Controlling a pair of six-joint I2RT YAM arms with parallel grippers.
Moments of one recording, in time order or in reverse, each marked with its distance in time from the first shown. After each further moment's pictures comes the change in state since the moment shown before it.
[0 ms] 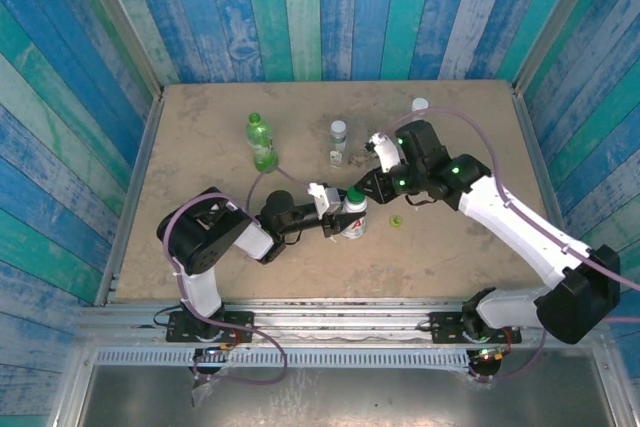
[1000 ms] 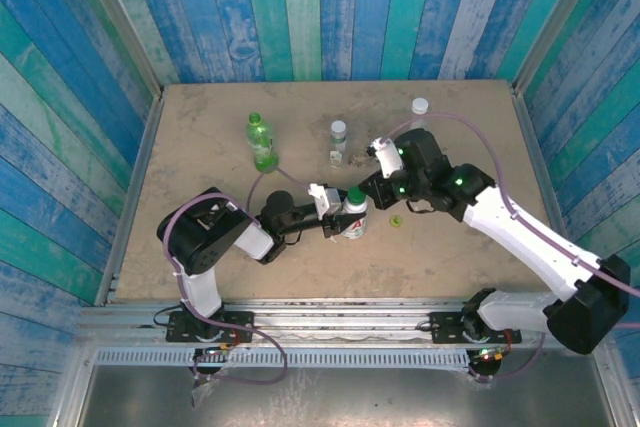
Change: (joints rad) left arm -0.001 0.001 -0.002 0.006 0.003 0.001; right arm 0.064 -0.071 -0.045 0.021 0.140 0.016
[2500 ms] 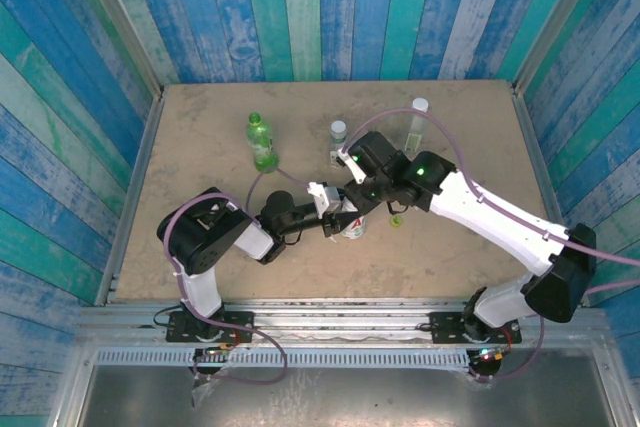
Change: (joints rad) left arm 0.000 0.000 0.000 -0.003 -0.019 -0.021; right arm 0.192 0.233 0.291 -0.284 0.349 -0.072
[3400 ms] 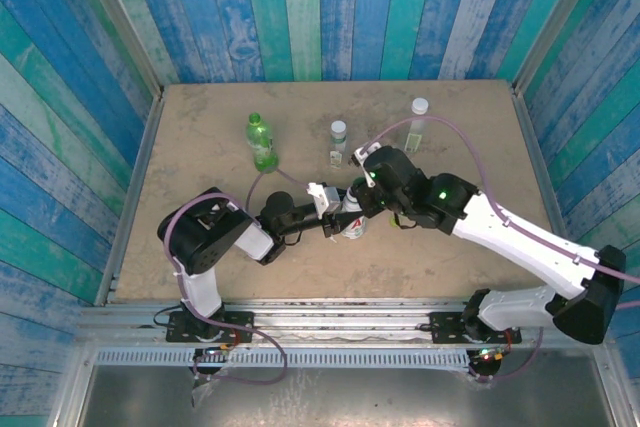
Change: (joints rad) left arm 0.000 0.000 -0.005 0.010 -0.008 -0.003; right arm 0.048 -0.174 -0.174 0.183 0.141 0.130
